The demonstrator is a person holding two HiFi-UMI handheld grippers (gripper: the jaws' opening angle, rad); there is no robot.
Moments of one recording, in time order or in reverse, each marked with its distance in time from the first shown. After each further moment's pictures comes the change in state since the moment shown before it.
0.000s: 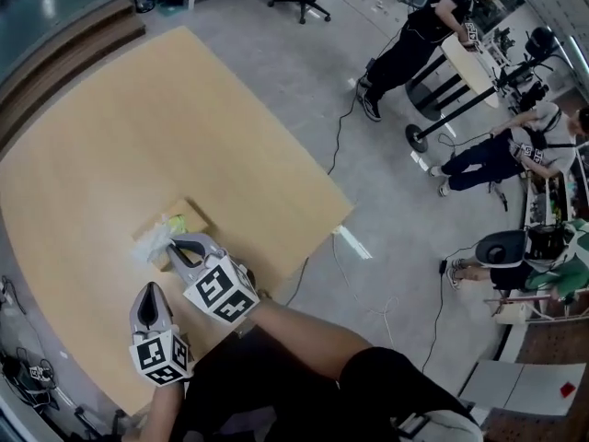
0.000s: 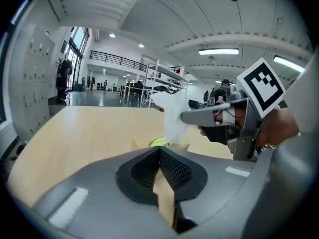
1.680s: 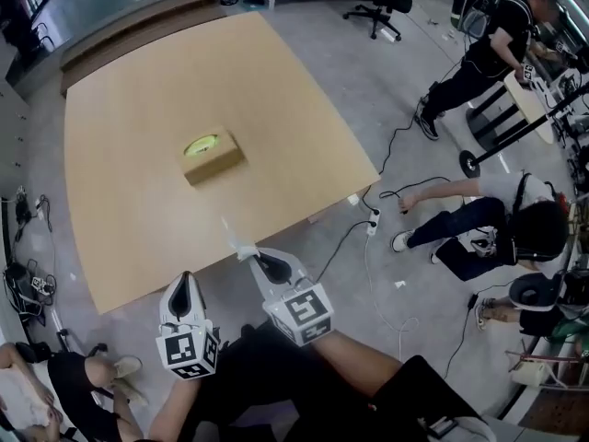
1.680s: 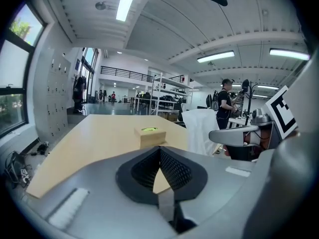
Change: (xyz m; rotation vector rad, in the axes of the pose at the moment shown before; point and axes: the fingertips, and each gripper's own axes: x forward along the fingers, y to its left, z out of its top) left arm -0.183 -0.114 -0.071 0.015 -0.125 0.137; right arm -0.239 0.076 -0.115 0.157 -0.145 -0.006
